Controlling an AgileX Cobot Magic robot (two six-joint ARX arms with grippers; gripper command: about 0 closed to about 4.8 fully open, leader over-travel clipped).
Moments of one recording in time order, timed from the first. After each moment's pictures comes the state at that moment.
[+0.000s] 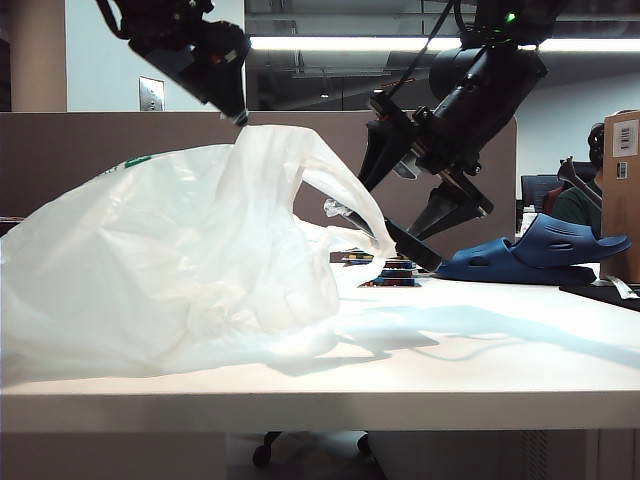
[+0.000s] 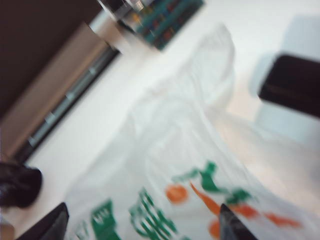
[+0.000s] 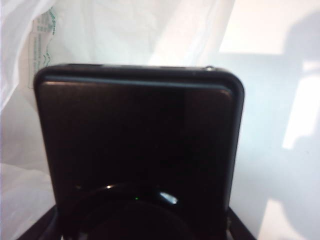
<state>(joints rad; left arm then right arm) -0.52 1.46 1.31 -0.43 -0.14 0.55 0.32 2.01 1.73 -0.92 -0.65 0.06</state>
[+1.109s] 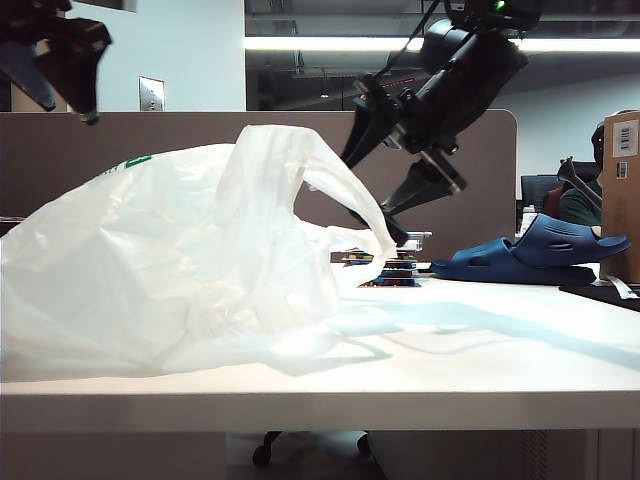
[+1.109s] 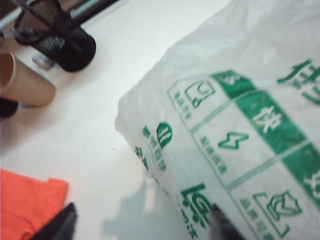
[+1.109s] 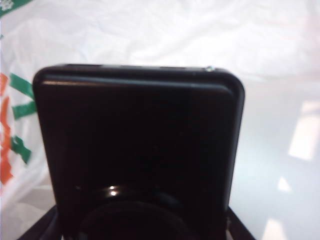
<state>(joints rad) -0.20 1.36 1.31 -0.68 -0.10 0.38 0.33 2.04 1.84 -0.83 -0.66 0.07</state>
